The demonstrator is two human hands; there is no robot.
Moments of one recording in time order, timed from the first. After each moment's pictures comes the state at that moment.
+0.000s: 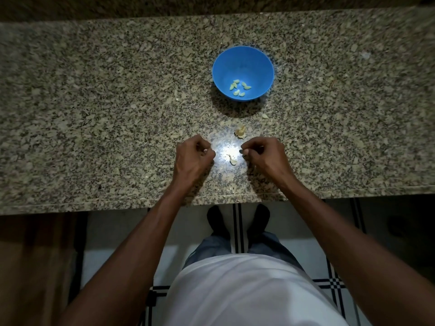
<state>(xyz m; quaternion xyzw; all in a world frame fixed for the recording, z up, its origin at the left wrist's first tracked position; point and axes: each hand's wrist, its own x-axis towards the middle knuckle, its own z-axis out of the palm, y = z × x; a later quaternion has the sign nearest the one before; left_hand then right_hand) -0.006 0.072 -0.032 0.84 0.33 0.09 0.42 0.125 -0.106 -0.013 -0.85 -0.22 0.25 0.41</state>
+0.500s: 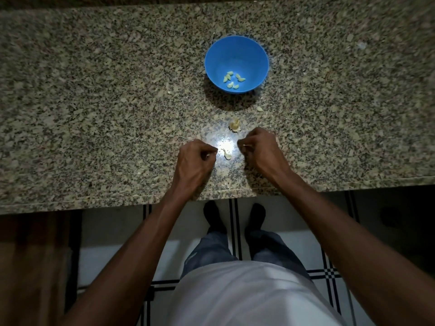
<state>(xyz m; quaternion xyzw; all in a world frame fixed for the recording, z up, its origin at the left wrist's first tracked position) -0.013 0.051 -0.037 0.88 0.26 0.11 0.39 0.129 -0.111 -0.026 -0.88 -0.37 0.17 0.26</state>
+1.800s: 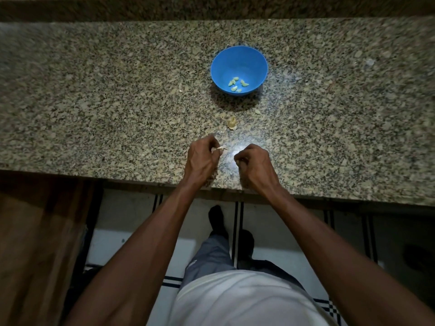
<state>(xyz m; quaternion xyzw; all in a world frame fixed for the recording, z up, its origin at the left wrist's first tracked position) 0.001 -0.008 -0.030 0.86 0.37 0.10 0.34 0.107 -0.158 -0.030 -0.83 -0.40 0.18 0.34</state>
